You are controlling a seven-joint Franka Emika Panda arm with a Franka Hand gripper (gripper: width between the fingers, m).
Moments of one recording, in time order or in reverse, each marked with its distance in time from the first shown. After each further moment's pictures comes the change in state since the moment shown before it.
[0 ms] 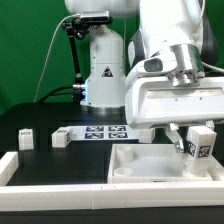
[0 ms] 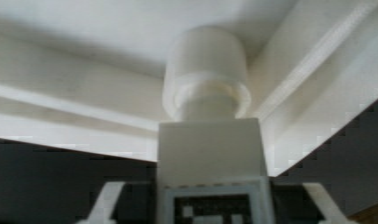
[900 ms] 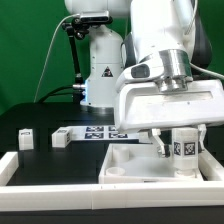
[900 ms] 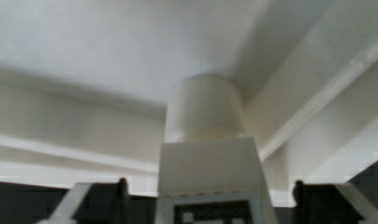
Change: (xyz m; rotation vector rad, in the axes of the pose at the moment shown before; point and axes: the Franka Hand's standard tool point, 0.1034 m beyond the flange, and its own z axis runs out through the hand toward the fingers) arm -0.017 0.014 0.001 0.006 -0.043 0.049
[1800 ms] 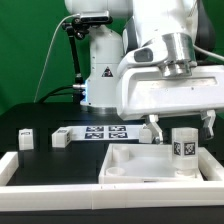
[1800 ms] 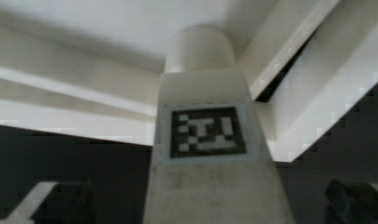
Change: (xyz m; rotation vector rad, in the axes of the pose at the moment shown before) arm 0.023 -0.002 -0.021 0.011 -0.036 -0.017
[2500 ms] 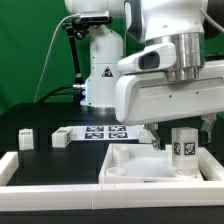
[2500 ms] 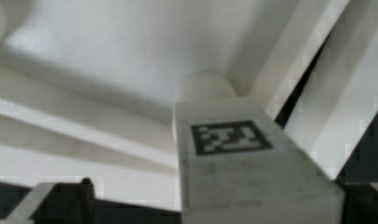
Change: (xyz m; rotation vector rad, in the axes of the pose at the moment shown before) arm -0.006 0.005 0.006 0.083 -0.460 0.017
